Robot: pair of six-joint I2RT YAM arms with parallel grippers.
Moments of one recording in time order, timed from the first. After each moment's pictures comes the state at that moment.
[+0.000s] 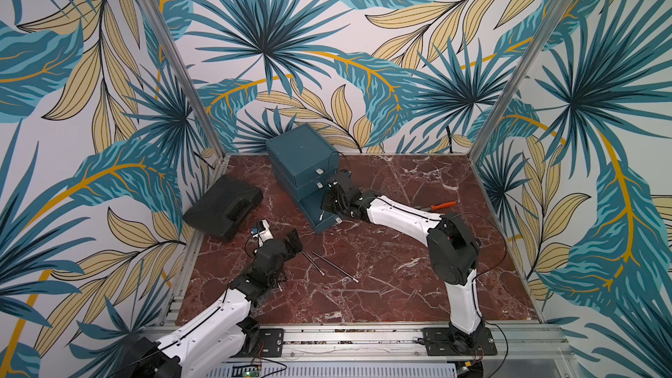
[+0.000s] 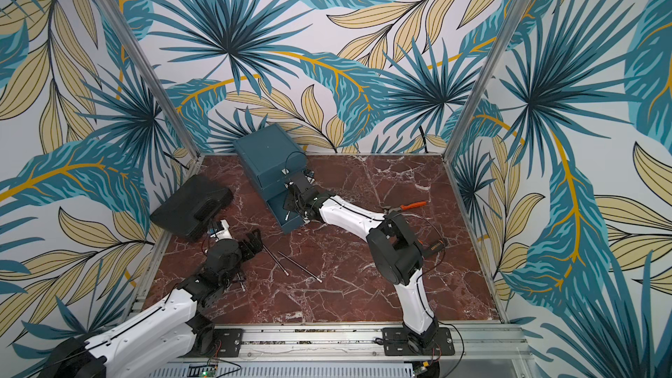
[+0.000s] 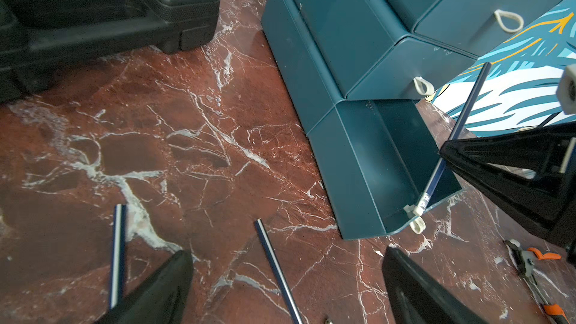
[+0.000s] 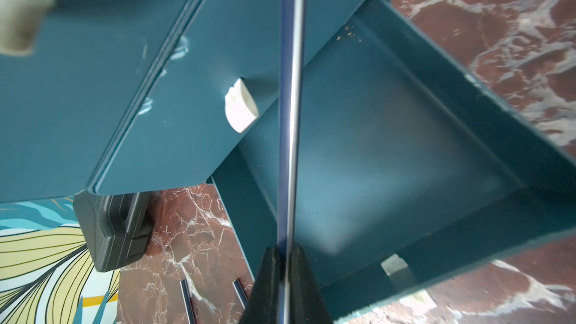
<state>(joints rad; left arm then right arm) -0.48 0.87 0.25 0.11 -0.39 -0.79 0.75 2.08 1.64 -0.32 0.08 0.91</state>
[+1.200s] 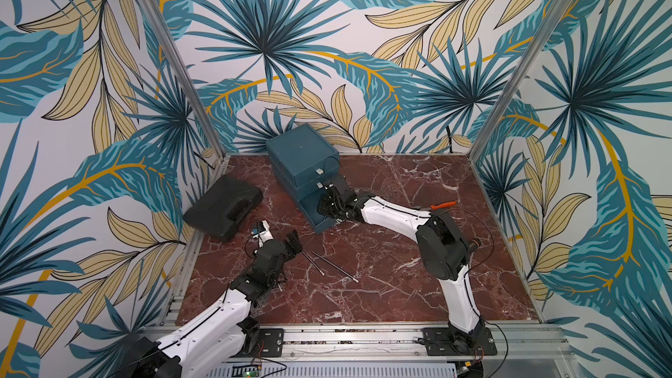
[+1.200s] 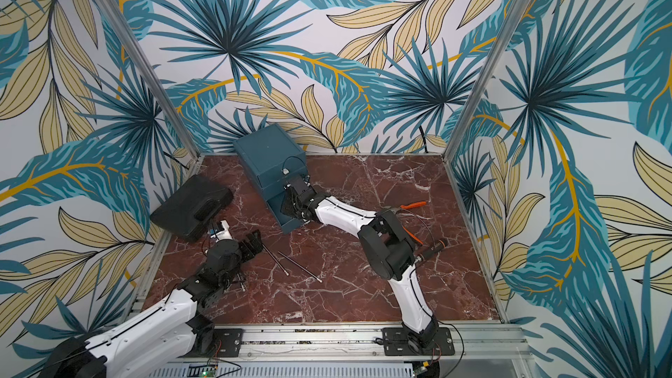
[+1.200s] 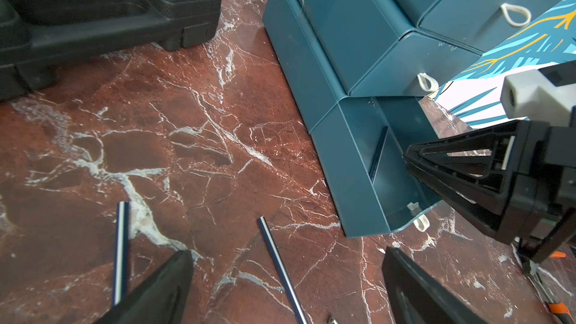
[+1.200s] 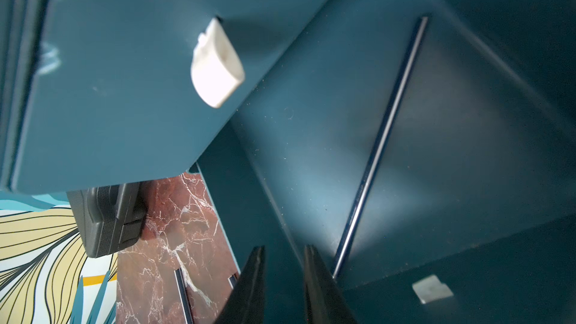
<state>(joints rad) -0.48 0.87 0.25 0.11 -0.39 -0.79 0.75 2.15 1.67 -0.32 0.00 0.90</state>
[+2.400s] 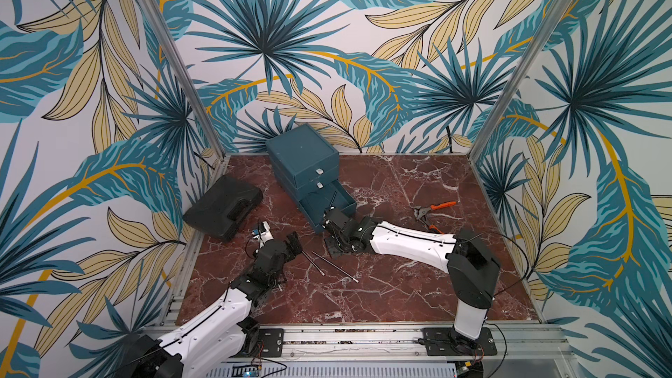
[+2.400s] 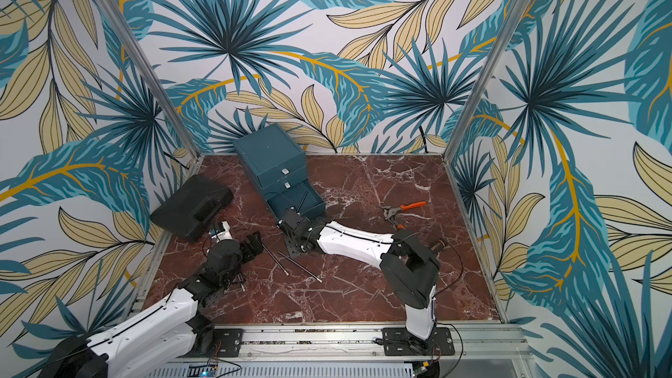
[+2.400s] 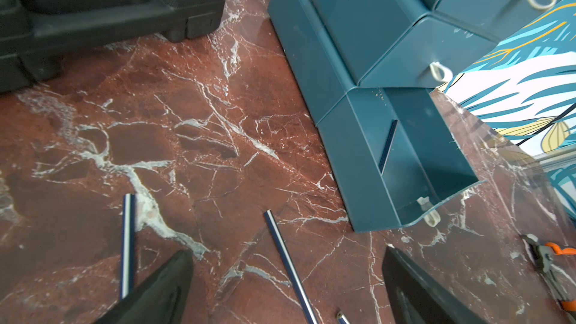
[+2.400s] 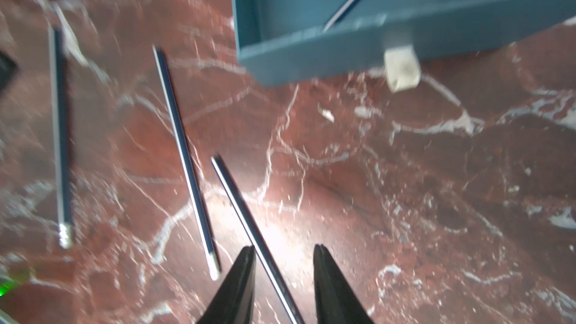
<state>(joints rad) -0.48 0.89 0.25 0.09 -0.39 -0.79 0.97 1.86 1.36 -0.61 0.16 0.48</state>
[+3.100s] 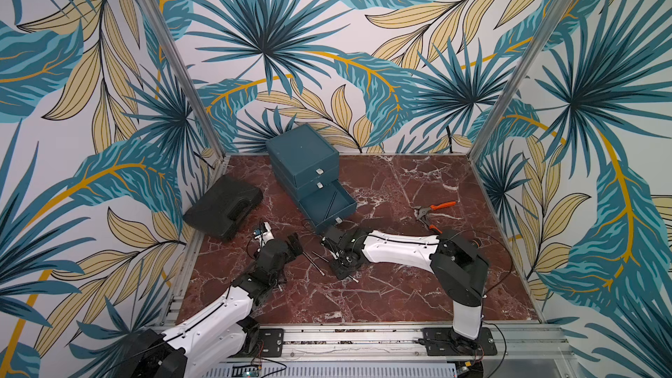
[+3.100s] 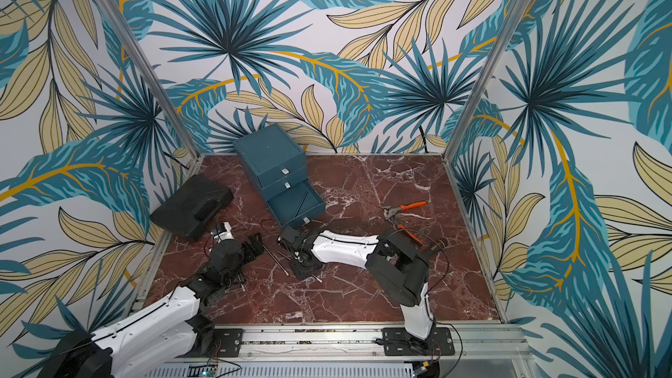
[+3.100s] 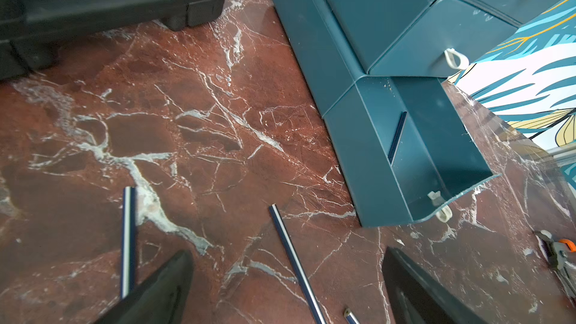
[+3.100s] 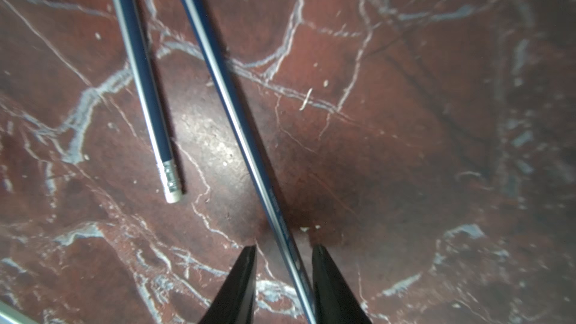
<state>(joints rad) -0.48 0.92 0.25 0.09 -0.38 -0.79 1.00 1.94 1.30 -0.70 0.03 0.38</state>
